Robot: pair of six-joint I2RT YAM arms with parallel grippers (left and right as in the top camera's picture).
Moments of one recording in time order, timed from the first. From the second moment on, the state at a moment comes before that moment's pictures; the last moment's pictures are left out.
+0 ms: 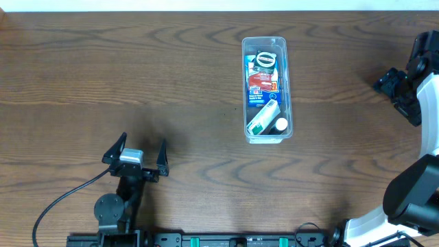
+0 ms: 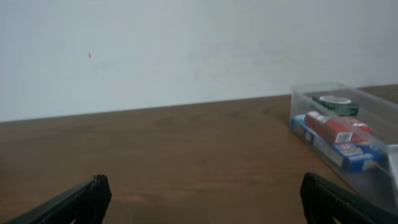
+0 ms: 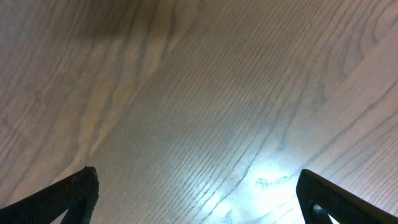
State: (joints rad) left arm 0.03 0.01 0.01 -0.02 0.20 0.02; right arm -0.33 1.77 1.54 -1.09 0.20 0.57
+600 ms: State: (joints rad) left arm 0.03 0.01 0.02 -0.10 0.17 0.02; right arm -0.33 1.77 1.54 -1.09 0.20 0.57
